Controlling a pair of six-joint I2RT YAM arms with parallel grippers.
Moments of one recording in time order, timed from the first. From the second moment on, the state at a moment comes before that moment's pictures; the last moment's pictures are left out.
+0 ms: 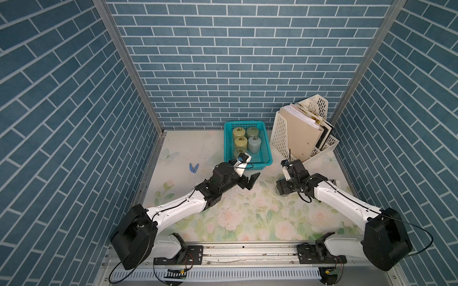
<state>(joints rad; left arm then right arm) -0.80 1.34 0.77 0.30 0.03 -0.06 0.52 1.30 0.82 -0.57 0.10 0.14</state>
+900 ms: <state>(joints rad) -0.82 1.37 0.75 0.34 0.02 -0.06 0.49 1.31 0.76 -0.51 0.10 0.16</state>
